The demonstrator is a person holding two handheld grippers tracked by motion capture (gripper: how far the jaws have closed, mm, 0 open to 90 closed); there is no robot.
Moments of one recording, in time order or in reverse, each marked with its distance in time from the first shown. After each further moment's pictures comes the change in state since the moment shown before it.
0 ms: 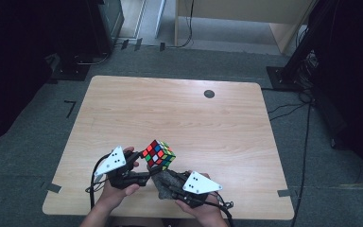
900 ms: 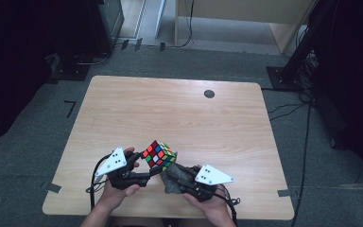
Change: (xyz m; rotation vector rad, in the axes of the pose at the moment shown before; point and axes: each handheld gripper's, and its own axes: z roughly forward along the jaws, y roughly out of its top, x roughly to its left) left arm -0.002 -0.003 0.002 0.013 0.008 0.004; right arm -0.018 -0.002 -0.007 -0.024 0.022 0.087
